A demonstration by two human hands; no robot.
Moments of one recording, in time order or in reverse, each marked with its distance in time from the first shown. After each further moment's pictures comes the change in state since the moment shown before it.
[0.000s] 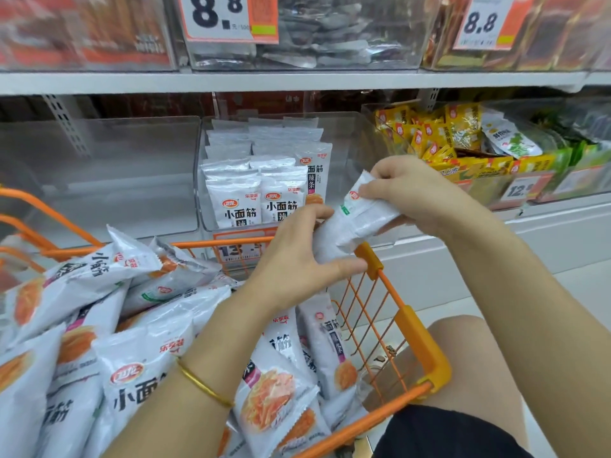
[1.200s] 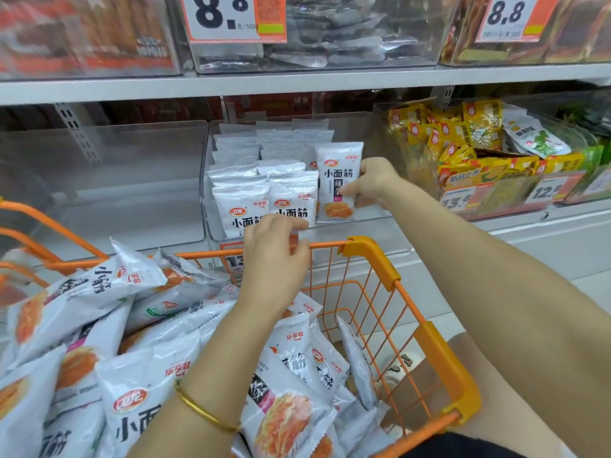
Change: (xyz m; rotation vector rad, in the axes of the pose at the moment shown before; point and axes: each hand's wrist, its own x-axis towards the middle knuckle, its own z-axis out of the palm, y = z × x) left_hand 0.009 -0.018 -0.008 0.289 0.349 -0.147; right_hand 0.131 0.043 0.035 0.018 0.045 0.176
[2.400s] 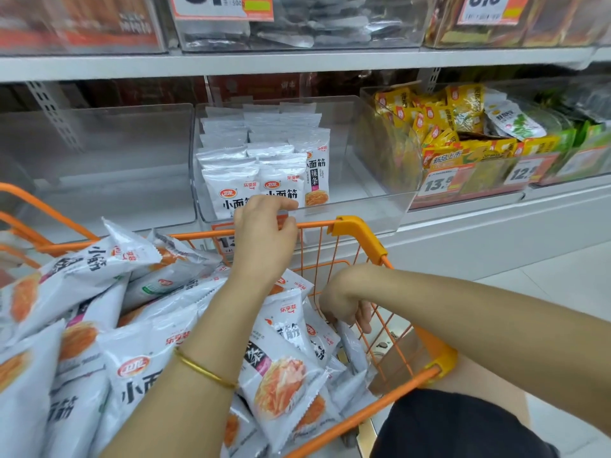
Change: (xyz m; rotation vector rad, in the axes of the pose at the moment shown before) left_hand 0.000 0.002 -0.003 -0.085 -0.027 -0.062; right_hand -0.119 0.060 0.075 -1.352 -1.029 0.144
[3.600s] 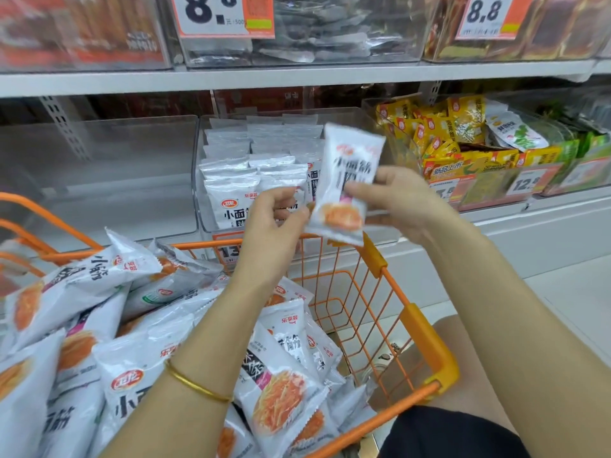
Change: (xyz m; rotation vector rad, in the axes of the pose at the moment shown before) left_hand 0.000 0.019 -0.005 -0.525 -0.060 -0.129; right_hand -0.085 0.074 -0.031 1.539 0.995 -0.510
